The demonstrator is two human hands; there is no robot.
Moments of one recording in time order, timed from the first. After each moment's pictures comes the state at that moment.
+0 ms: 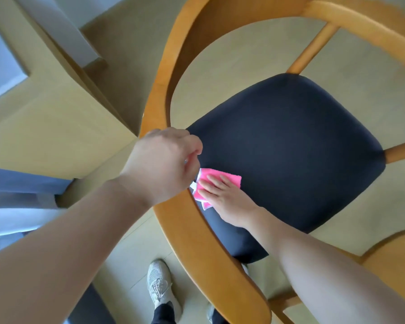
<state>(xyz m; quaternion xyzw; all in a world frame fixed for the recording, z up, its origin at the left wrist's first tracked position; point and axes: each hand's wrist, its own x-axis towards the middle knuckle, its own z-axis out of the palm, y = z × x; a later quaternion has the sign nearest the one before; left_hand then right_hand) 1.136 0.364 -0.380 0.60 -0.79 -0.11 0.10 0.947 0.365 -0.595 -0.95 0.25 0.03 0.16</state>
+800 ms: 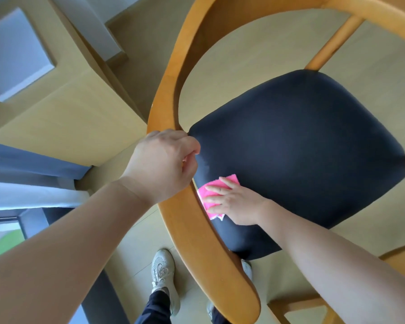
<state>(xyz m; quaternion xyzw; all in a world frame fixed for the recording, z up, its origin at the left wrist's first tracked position) 1.128 0.386 -0.386 0.64 -0.75 -0.08 0.09 0.934 0.358 -0.586 -0.99 0.03 0.09 0.13</state>
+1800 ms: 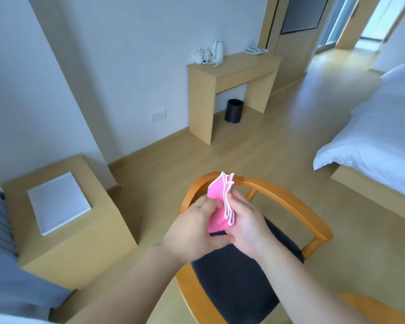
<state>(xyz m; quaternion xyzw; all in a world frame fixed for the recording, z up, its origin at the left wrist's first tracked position) 1.119 0.402 -0.090 0.54 -0.76 -0.24 0.27 0.970 0.366 -0.091 -0.39 0.32 -0.39 0.77</state>
